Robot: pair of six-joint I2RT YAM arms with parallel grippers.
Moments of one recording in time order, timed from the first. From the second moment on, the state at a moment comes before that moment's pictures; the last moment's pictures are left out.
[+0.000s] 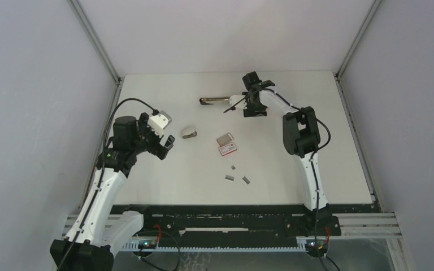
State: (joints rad) left arm -0.13 0.88 0.83 -0.55 0.34 0.49; right arm 0.38 2.37 2.02 -0.84 0.14 -1.28
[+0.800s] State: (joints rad) left arm -0.13 0.92 0.83 -0.54 0.38 0.48; right arm 0.52 1.82 1.77 -0.80 0.33 -0.79
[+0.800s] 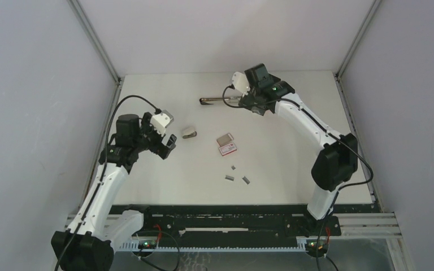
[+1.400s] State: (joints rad) left arm -0.18 1.40 1.09 -0.48 0.41 0.52; right arm 0.46 1.56 1.54 -0.78 0.19 -0.40
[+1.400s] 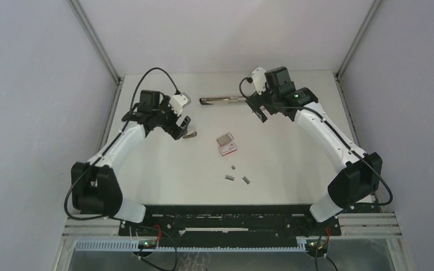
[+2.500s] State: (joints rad) left arm -0.31 2.00 1.54 -0.74 0.26 0.67; right arm 0.35 1.54 1.44 -0.80 -0.18 -0.34
